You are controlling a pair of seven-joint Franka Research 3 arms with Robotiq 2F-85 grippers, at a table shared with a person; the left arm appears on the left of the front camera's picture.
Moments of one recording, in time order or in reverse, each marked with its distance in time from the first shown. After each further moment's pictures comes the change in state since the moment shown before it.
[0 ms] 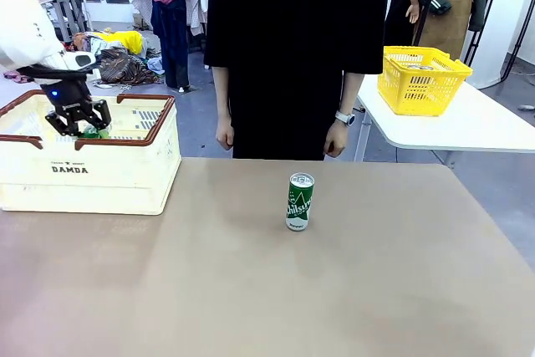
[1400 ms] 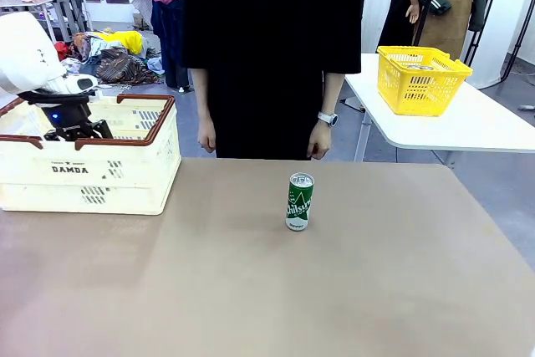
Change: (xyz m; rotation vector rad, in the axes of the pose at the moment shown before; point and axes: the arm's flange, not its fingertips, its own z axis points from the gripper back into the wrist) left arm -0.023 0.006 -0.033 0.012 0.030 -0.033; right arm 0.000 0.000 0.000 0.000 0.000 0.000
